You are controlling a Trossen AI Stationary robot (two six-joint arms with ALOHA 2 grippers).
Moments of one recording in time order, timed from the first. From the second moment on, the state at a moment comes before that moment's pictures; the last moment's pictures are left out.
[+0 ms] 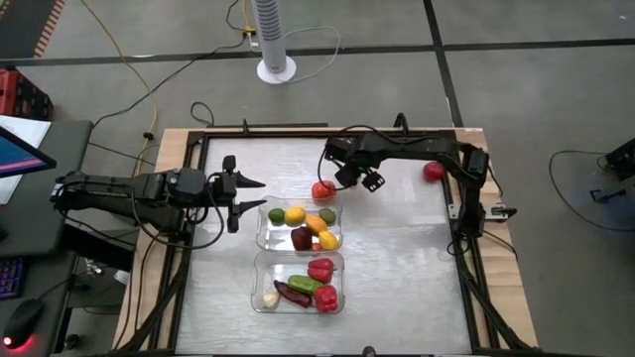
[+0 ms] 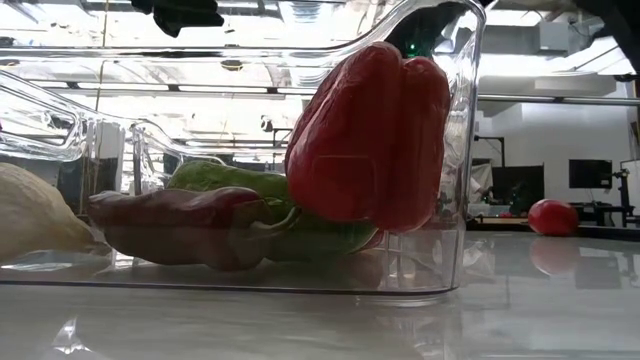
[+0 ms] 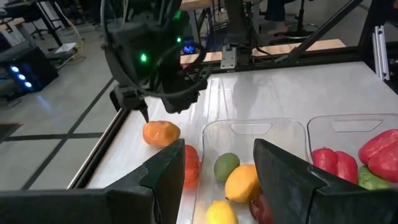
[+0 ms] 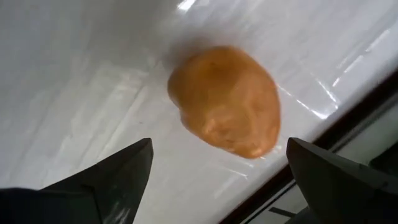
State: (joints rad) left arm -0.06 0.77 0.76 -0.30 -0.24 0.08; right arm -0.36 1.91 1.51 -1.01 0.32 -1.04
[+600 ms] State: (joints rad) left arm -0.06 0.77 0.76 -0.32 -0.24 0.09; right arm -0.36 2.08 1.51 -0.94 0.40 -1.23
